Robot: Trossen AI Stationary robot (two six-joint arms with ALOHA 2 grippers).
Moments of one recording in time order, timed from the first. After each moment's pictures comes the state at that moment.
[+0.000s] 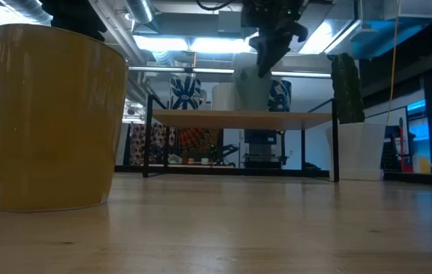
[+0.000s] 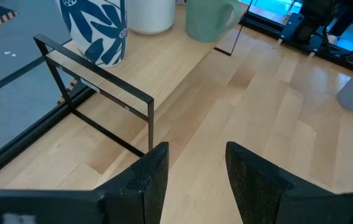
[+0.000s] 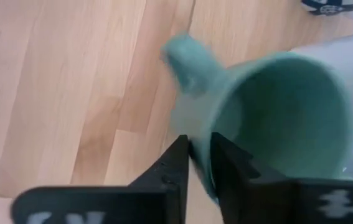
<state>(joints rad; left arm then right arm) 0.16 0.65 0.92 -0.83 -0.27 -0.33 -0.37 1.76 1.82 -1.19 0.01 -0.67</state>
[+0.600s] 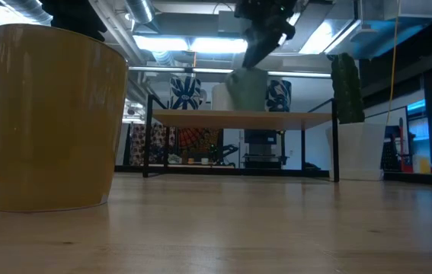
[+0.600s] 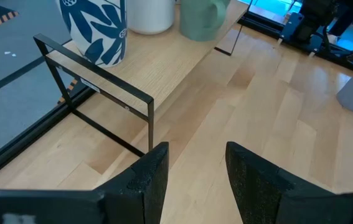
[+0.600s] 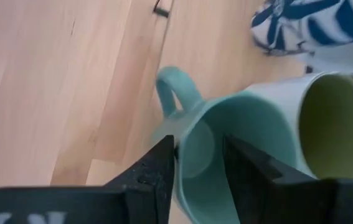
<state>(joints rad) 0.16 0.65 0.92 -0.83 -0.27 -0.33 -0.37 1.76 1.85 -1.07 0.01 -0.69</state>
